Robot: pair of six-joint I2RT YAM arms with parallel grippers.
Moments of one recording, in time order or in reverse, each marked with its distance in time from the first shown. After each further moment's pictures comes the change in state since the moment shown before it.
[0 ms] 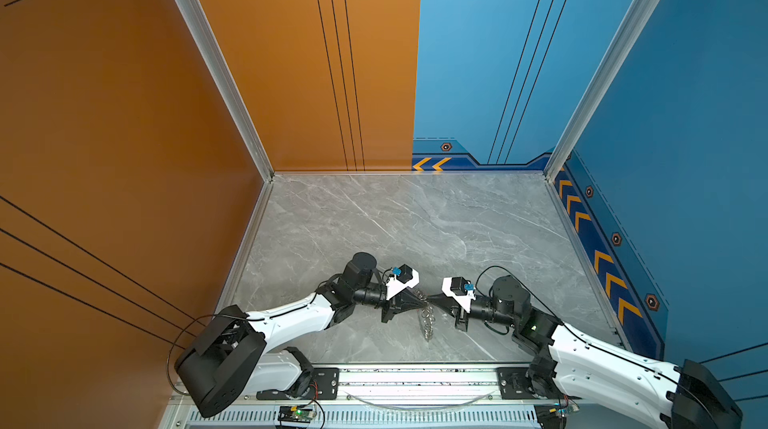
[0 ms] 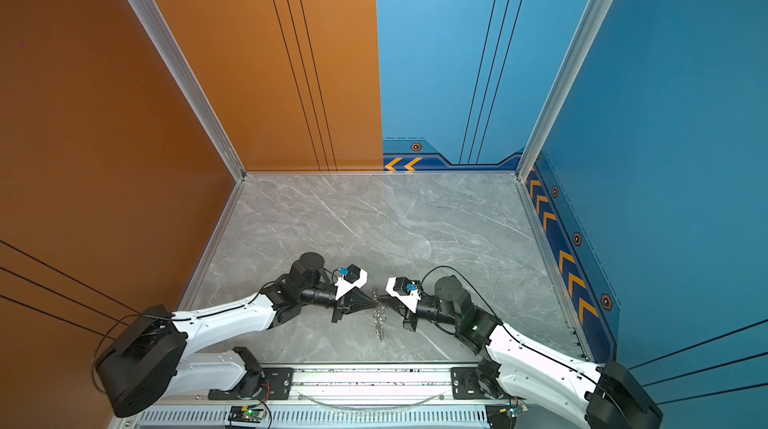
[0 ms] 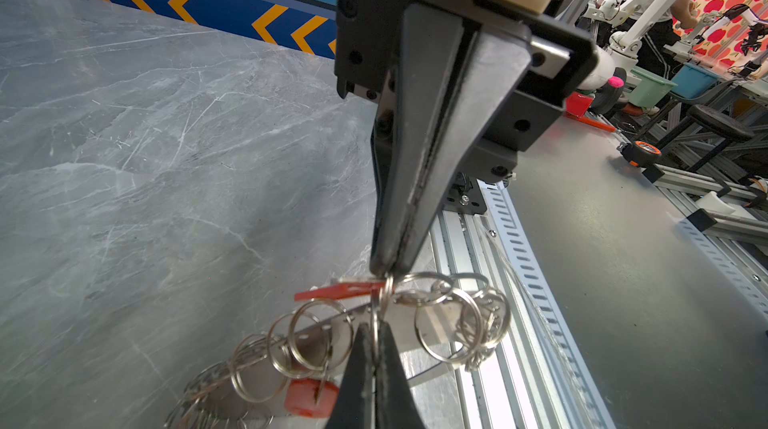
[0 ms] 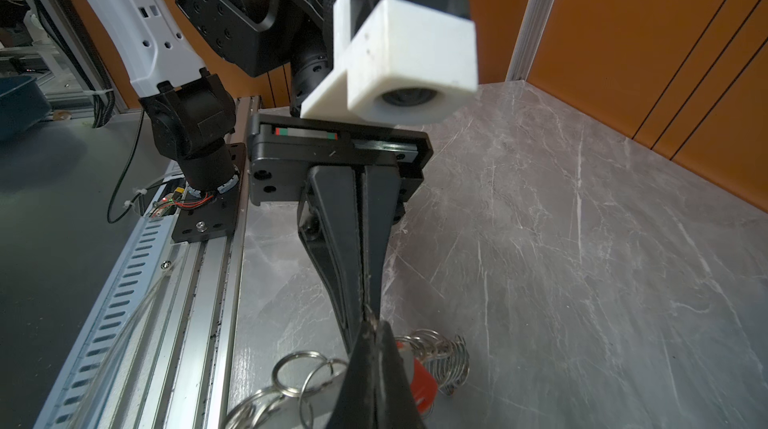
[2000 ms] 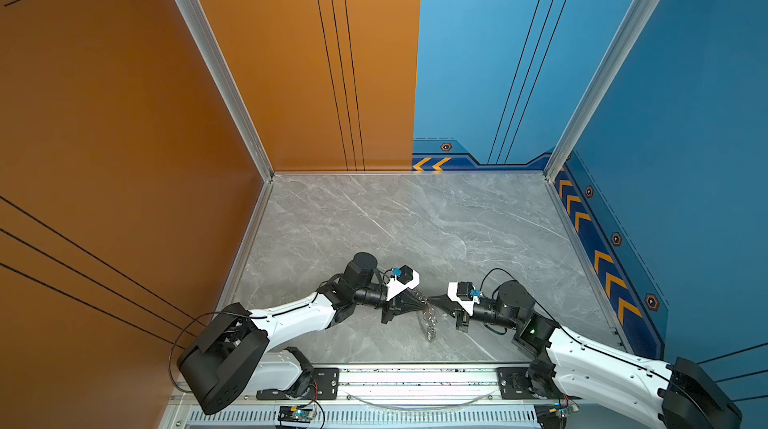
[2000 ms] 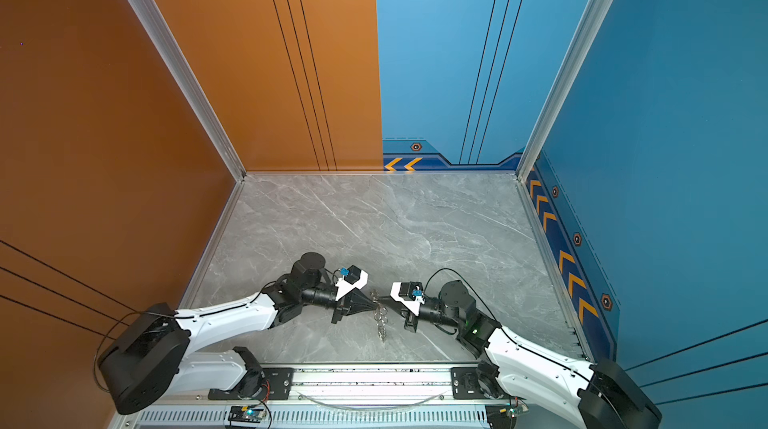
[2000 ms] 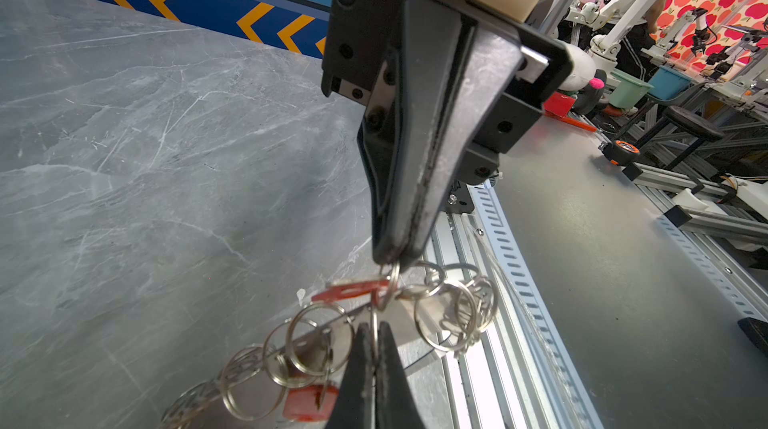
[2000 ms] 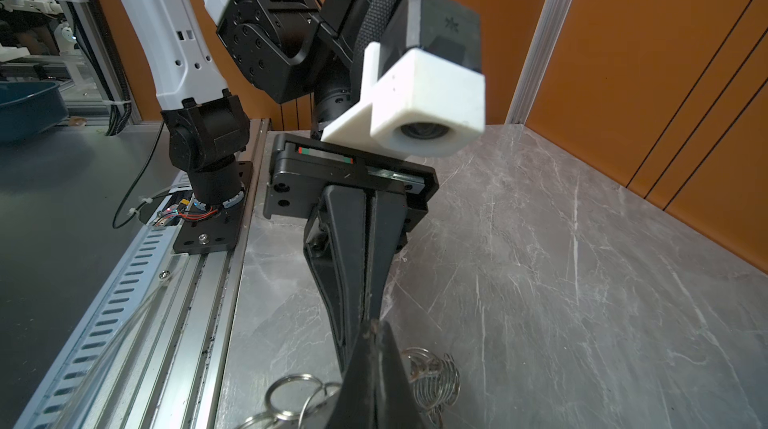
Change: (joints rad) left arm 0.000 0.017 0.000 0.011 0.039 -0.008; right arm -0.015 0.016 -0.076 0.196 -0.053 -0.035
